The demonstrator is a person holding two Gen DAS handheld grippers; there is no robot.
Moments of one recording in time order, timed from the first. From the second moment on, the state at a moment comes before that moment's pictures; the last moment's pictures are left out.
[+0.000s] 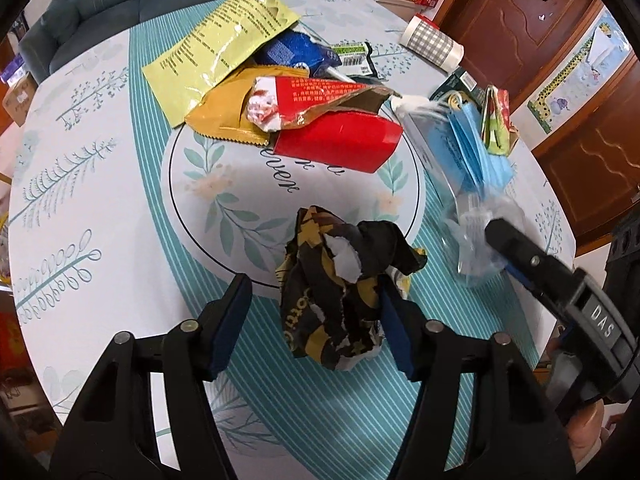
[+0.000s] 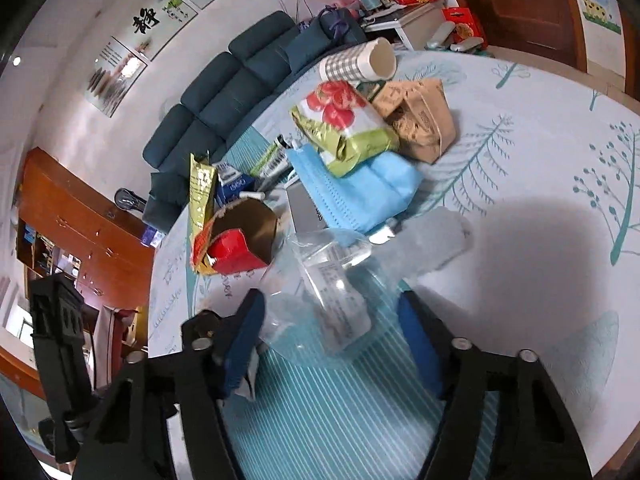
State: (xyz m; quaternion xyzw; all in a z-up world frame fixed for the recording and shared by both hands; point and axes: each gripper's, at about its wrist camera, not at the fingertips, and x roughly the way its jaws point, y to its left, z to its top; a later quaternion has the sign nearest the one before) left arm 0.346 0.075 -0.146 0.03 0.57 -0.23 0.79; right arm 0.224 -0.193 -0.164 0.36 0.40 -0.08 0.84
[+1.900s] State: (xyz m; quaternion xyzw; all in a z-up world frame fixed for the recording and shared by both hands) left arm 0.347 0.062 -0.146 0.04 0.56 -0.24 0.79; right arm 0.290 -0.141 -0.162 -0.20 0.55 0.08 0.81
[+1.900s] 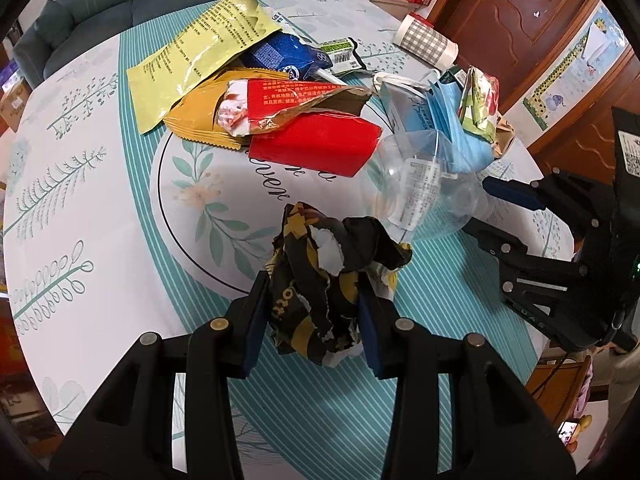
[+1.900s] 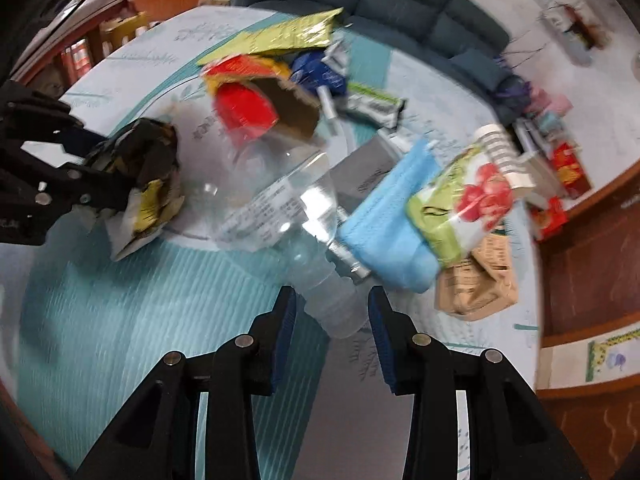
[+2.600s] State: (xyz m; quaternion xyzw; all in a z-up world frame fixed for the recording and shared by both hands) left arm 0.294 0.048 -0.129 0.05 0.55 -0.27 0.78; right arm 0.183 -0.187 -0.133 0.08 0.53 0.03 0.85
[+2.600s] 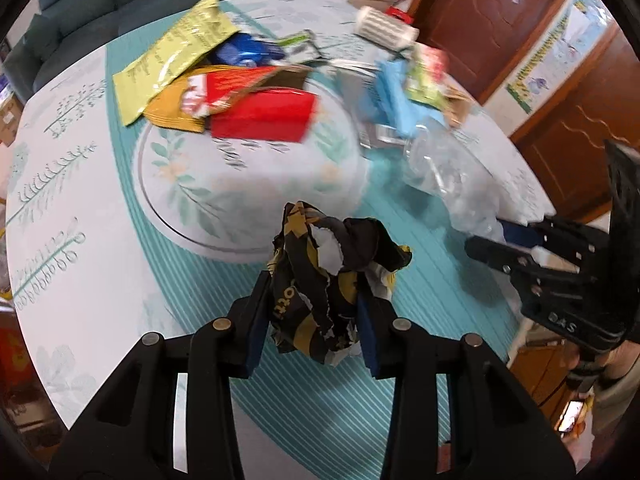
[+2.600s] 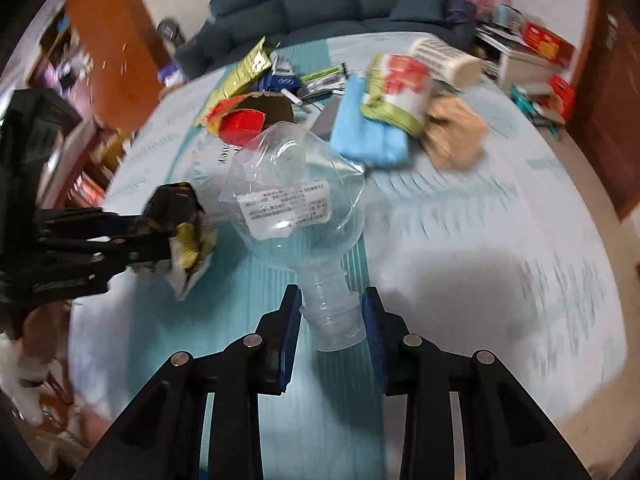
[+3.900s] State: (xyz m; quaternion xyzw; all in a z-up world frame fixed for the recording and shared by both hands) left arm 0.010 -0.187 -0.308 0.31 0.58 -0.40 0.63; right arm -0.173 -0.332 -0.386 0.48 0.55 -0.26 0.63
